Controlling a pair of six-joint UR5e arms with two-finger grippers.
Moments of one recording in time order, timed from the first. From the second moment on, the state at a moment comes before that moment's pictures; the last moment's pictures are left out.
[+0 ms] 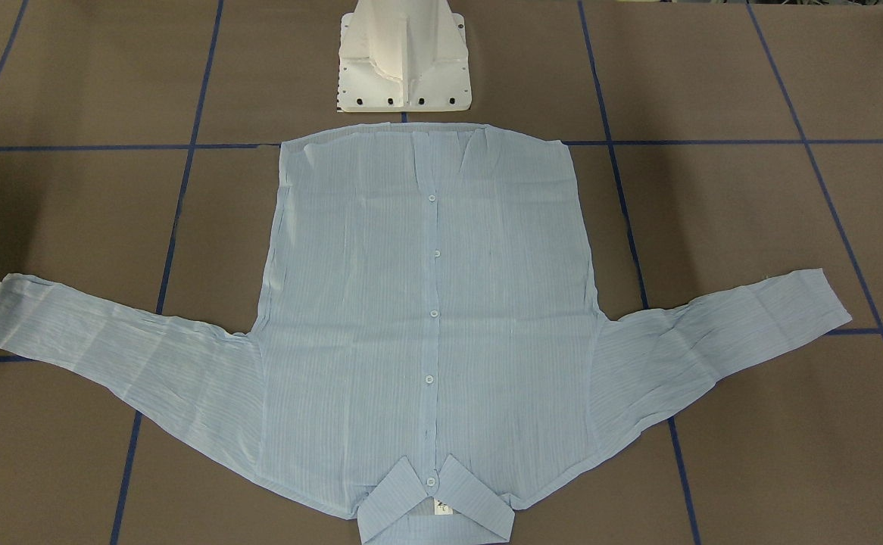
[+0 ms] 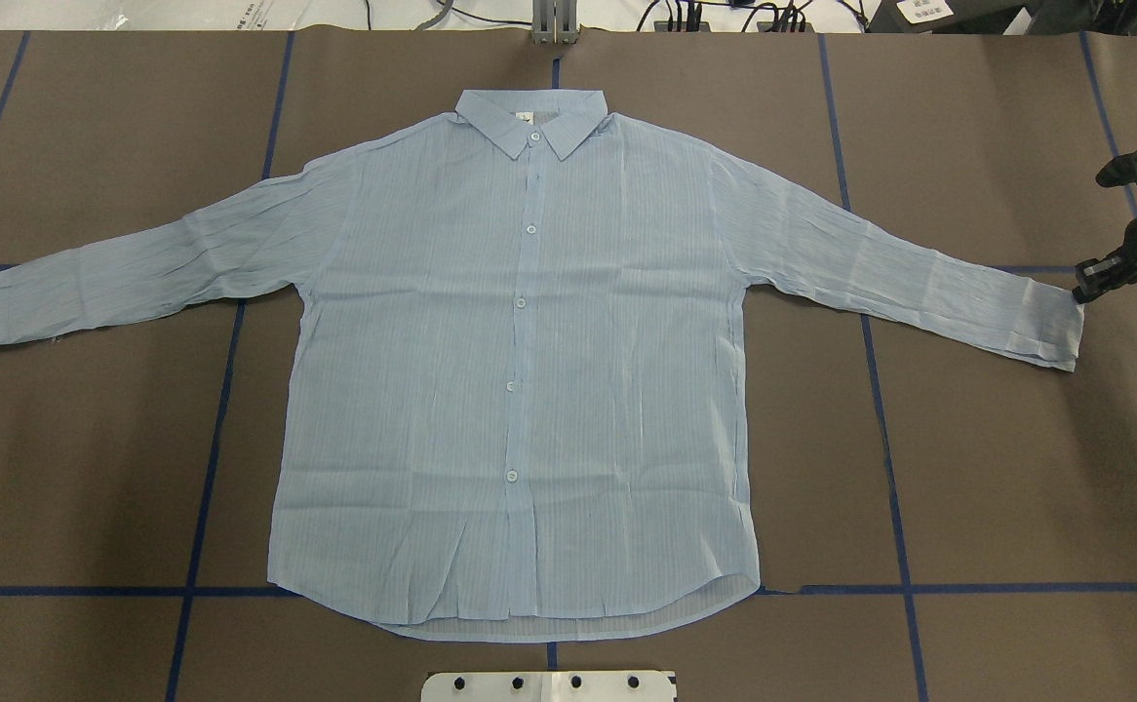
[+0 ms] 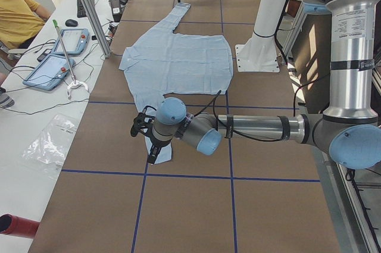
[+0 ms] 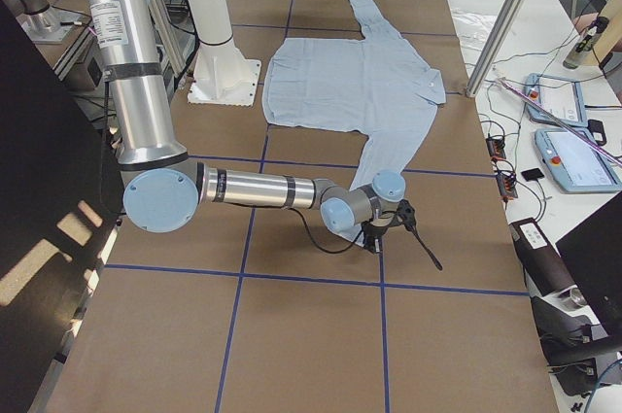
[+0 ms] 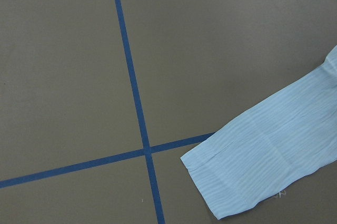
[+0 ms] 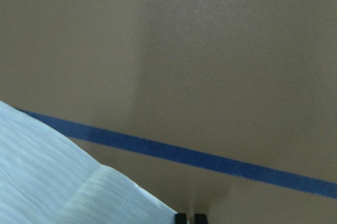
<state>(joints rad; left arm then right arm) -1.50 -1.49 -1.64 -2.10 -2.35 -0.19 1.17 -1.40 1.26 -1.10 2.27 0.28</state>
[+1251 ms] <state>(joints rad) -1.50 -1.49 -1.66 -2.10 -2.40 -0.19 1.04 -1.25 1.49 -1.10 2.40 0.84</state>
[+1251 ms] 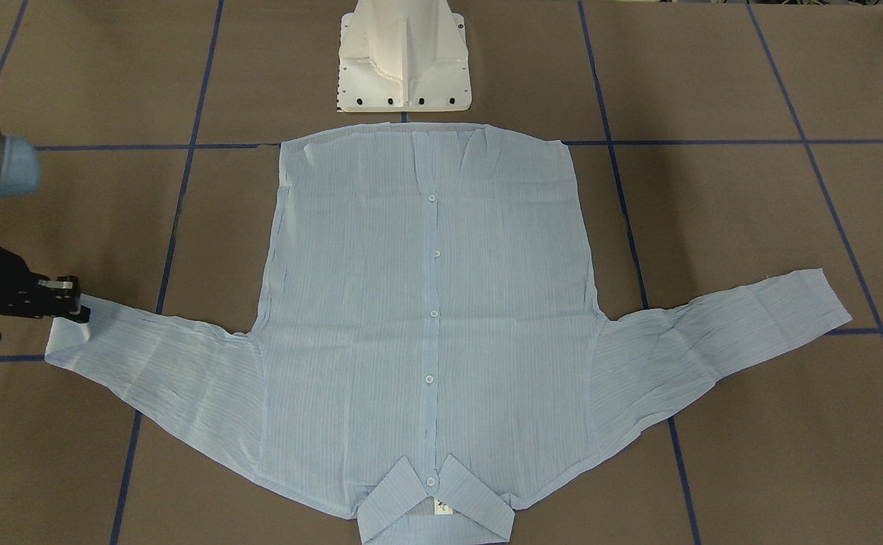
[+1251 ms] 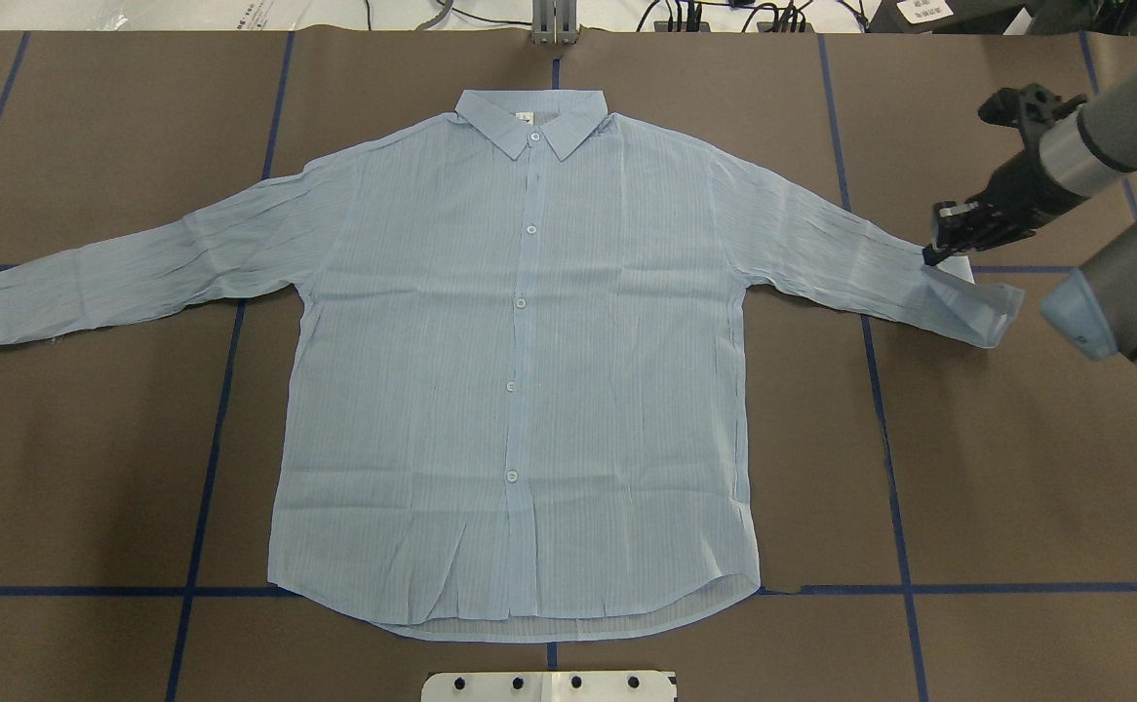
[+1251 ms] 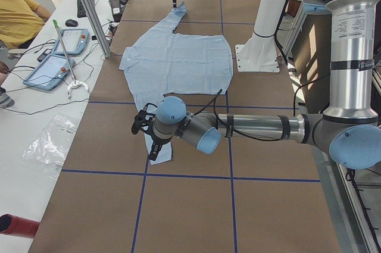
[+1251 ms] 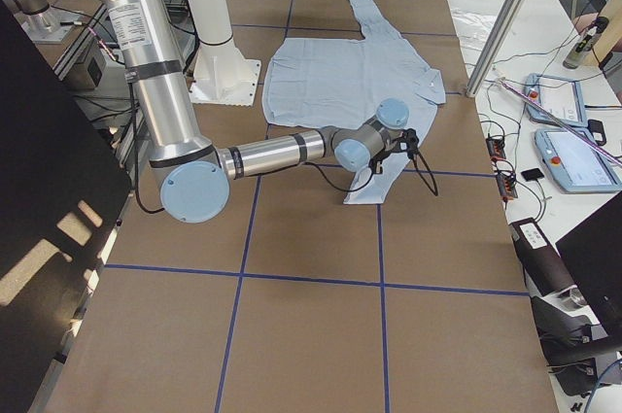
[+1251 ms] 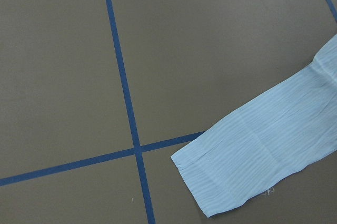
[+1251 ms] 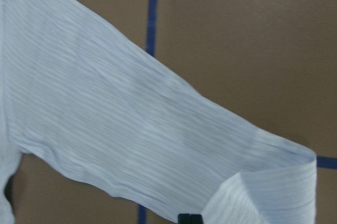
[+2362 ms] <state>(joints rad) -1.50 -1.47 -1.75 -2.09 -2.41 -0.19 0.72 -0.46 1.05 -1.09 1.95 1.55</state>
